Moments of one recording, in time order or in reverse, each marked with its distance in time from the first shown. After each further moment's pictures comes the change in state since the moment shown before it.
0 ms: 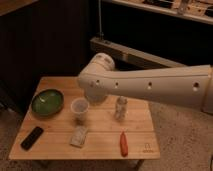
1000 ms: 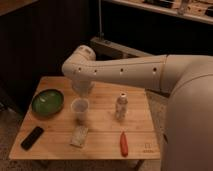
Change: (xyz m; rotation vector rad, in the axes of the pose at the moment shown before) arm -0.069 0.025 0.040 -0.007 0.017 -0.111
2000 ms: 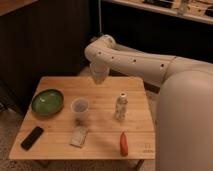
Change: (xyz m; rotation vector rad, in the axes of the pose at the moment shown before) arm -0.040 -0.114 0.019 -0.014 -0.018 0.124
